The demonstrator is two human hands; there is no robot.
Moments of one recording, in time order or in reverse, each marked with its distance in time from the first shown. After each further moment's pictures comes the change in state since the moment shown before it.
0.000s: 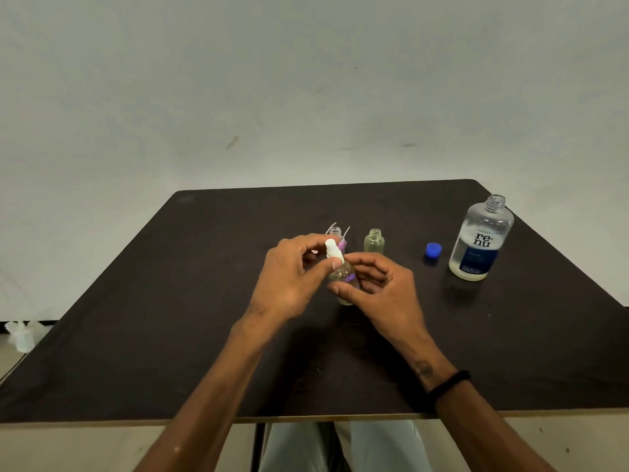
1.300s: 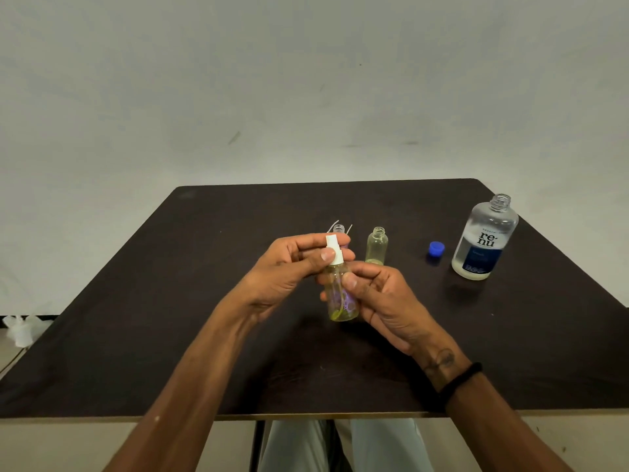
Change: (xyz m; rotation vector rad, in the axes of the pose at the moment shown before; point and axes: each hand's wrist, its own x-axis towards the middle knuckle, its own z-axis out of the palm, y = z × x) left_hand 0.008 -0.016 -0.016 -0.647 -0.360 -0.196; right_hand -0.001 -0.015 0.000 0.585 -0.359 0.320
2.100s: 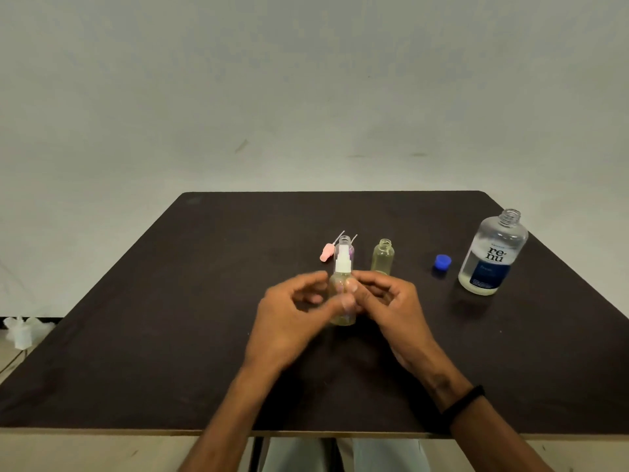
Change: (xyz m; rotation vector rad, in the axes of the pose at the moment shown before) left_hand -0.030 -0.039 0.025 0.299 0.478 0.001; right_hand 0.007 0.011 0.003 -0.287 0.281 -0.227
